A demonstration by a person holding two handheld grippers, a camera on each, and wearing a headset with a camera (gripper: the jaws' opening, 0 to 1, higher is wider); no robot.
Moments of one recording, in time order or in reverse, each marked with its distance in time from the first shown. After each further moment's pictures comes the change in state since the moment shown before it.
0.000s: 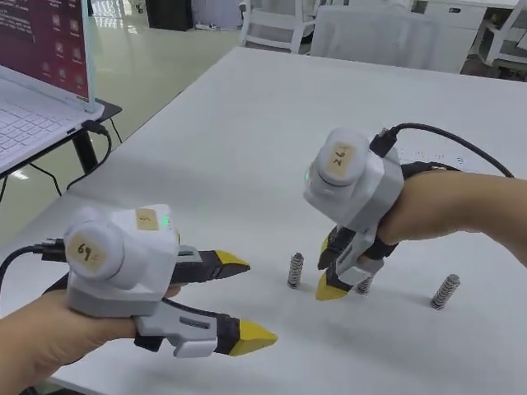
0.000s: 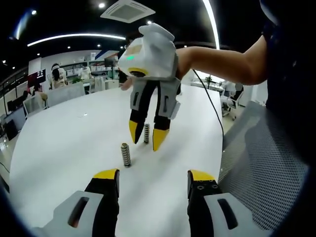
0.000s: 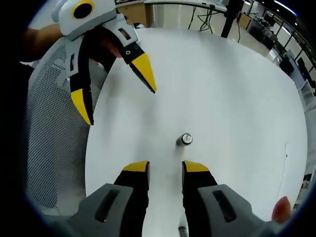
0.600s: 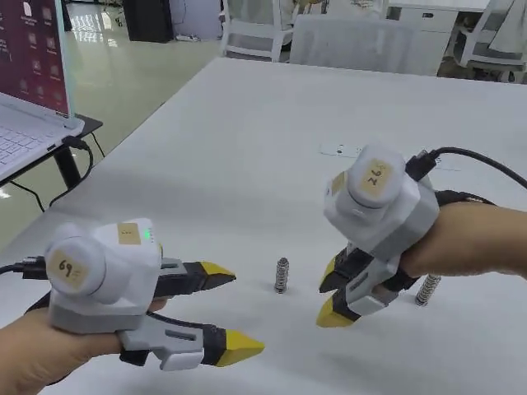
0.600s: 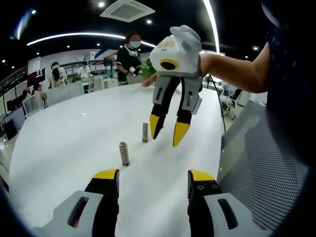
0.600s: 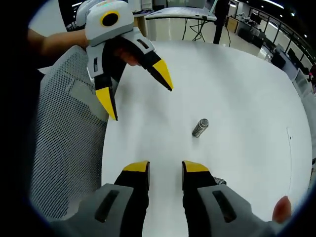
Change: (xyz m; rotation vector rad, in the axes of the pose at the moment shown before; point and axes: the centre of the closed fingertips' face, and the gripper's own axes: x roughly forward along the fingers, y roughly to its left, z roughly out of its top) left arm 0.001 -0.002 0.000 -0.003 0.007 -0.007; right arm -0.015 0.031 -0.015 0.102 -0.125 -0.007
